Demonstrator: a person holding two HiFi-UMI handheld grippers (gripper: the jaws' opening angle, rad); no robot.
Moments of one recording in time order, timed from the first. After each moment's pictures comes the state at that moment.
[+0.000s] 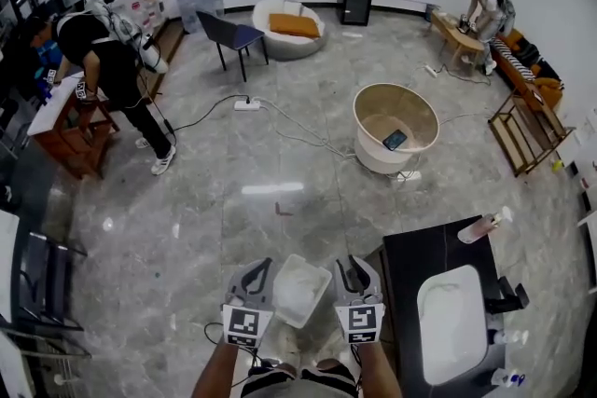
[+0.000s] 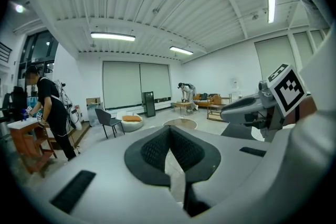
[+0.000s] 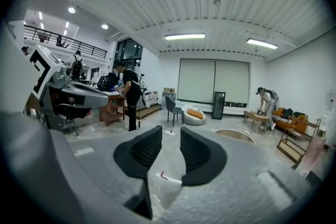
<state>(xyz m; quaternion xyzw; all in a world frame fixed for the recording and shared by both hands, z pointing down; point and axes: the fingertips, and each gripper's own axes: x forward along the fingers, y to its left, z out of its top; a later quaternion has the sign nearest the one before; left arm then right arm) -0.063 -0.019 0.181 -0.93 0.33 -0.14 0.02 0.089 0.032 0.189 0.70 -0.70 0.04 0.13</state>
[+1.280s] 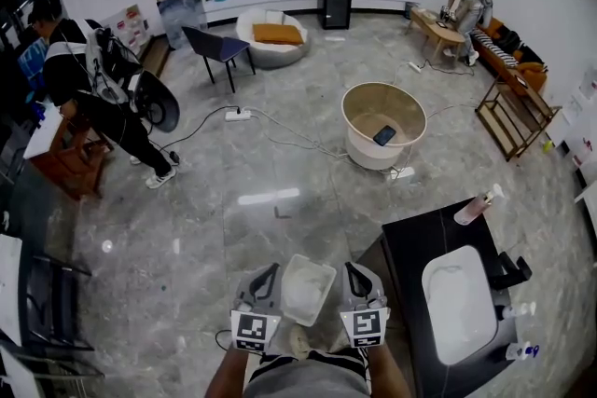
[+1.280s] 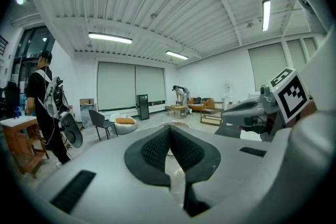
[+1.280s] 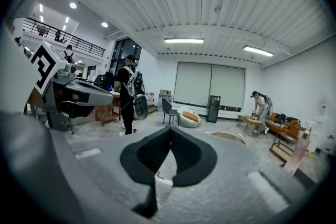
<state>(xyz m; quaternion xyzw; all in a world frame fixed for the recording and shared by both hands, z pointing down) -0.082 0.018 0.167 -0.95 0.30 -0.12 0.02 0.058 0.080 0.173 0.72 -0.68 0.02 0.13</state>
